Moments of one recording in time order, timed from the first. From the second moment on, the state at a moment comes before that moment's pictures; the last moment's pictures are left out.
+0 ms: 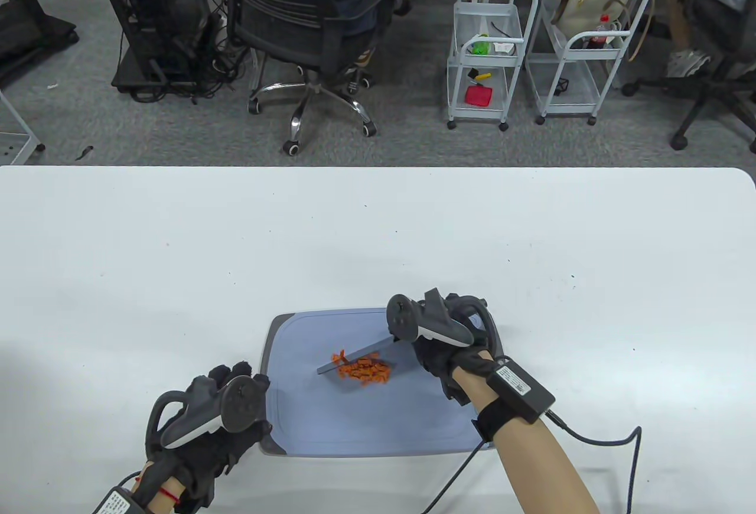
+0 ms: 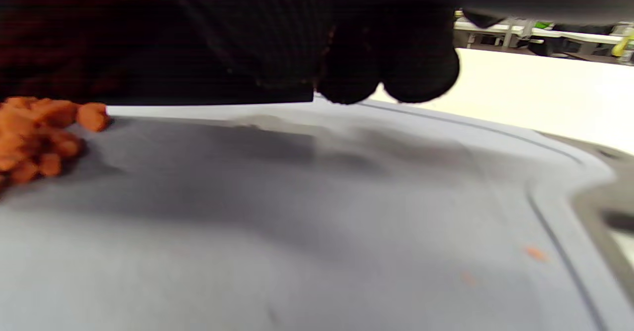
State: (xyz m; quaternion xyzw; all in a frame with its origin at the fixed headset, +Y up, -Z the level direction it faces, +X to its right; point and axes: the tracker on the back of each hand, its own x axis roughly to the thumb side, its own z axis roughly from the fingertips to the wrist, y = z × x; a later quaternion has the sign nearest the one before) left_hand -0.254 -0.737 -0.242 -0.17 -0.12 -0.01 0.98; right_hand 0.064 -0.730 -0.357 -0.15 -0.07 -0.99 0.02
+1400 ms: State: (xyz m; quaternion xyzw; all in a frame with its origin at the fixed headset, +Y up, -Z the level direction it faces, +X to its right) left_hand -0.235 -0.743 -0.232 -0.18 -0.15 -0.02 0.97; right_hand 0.127 -0.745 -0.246 0.20 -0.06 -0.98 0.06
